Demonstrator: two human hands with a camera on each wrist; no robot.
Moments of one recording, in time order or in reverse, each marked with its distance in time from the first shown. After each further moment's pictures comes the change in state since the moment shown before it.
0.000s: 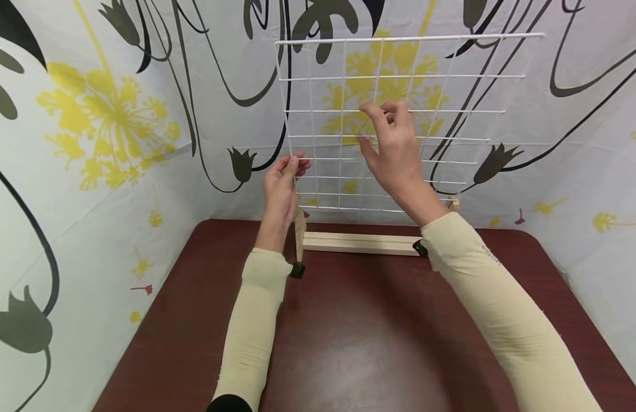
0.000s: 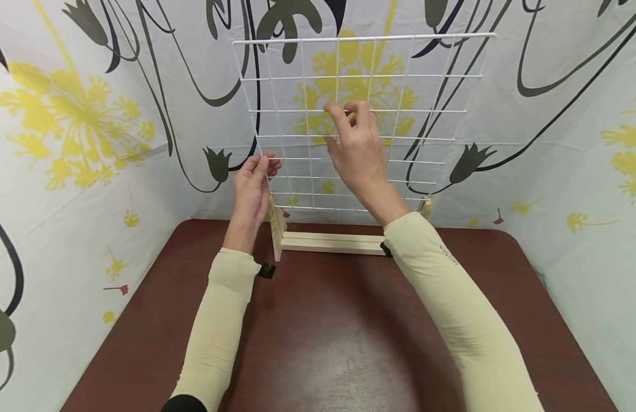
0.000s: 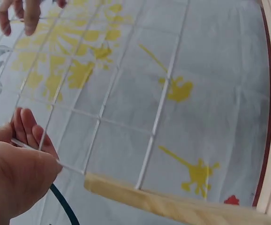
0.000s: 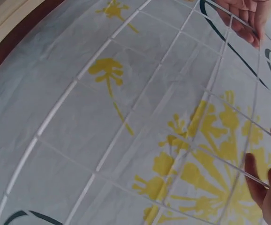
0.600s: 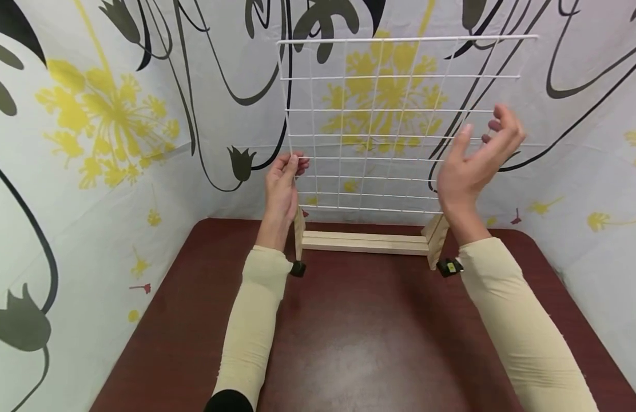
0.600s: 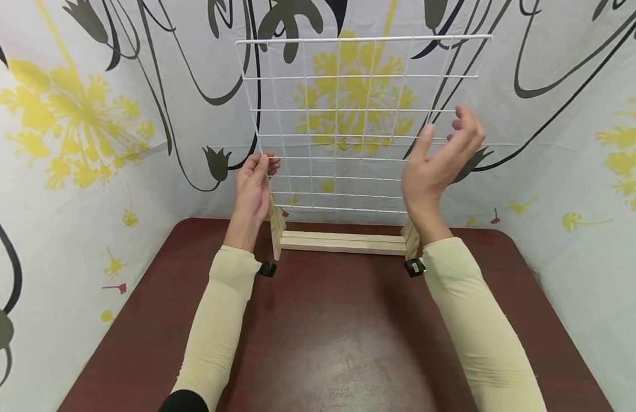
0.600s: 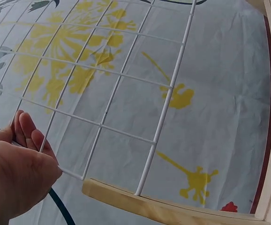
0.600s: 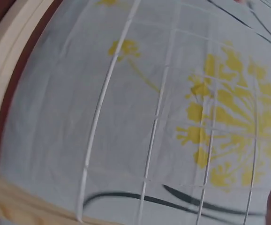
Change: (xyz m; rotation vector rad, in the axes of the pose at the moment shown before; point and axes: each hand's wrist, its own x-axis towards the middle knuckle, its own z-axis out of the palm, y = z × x) left_hand 0.000 0.000 0.002 -0.046 0.004 -0.006; right_hand -0.033 0.031 -0.059 0.120 0.613 0.455
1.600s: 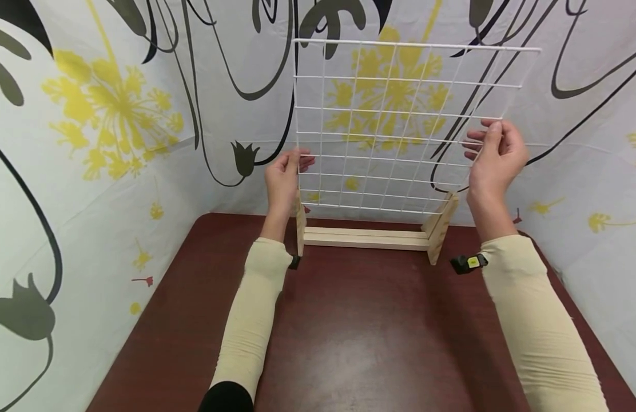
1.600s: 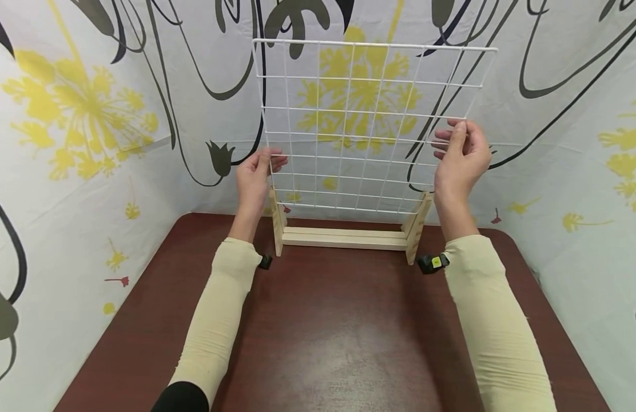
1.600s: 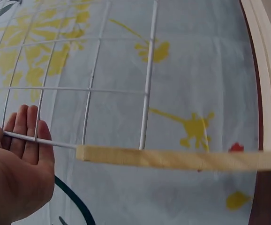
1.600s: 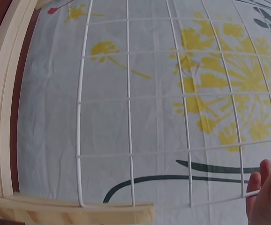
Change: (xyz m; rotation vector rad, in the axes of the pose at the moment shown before) left_hand 0.003 0.003 -0.012 0.497 -0.027 0.104; right_hand 0.027 0.041 -0.025 0.537 -0.112 0.678
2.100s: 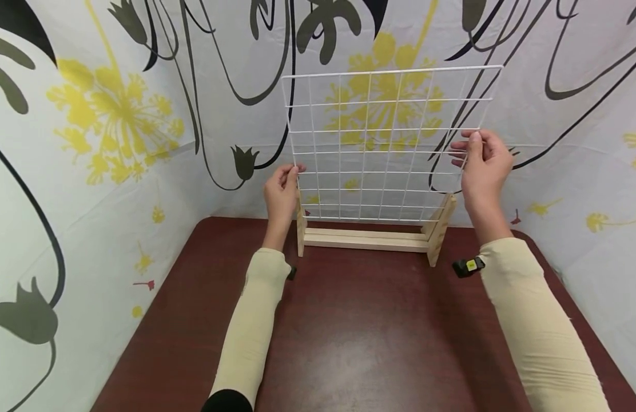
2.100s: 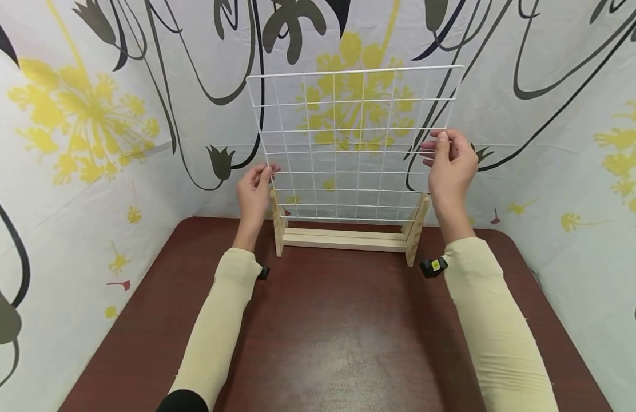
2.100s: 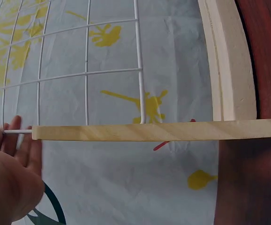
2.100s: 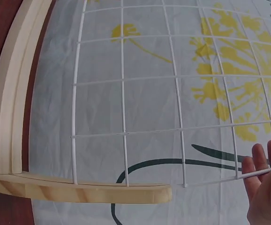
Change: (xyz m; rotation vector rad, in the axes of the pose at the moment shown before) left_hand -0.013 -0.025 -0.010 0.259 0.079 0.096; right_hand 0.004 0.015 -0.015 -0.152 -0.165 0.007
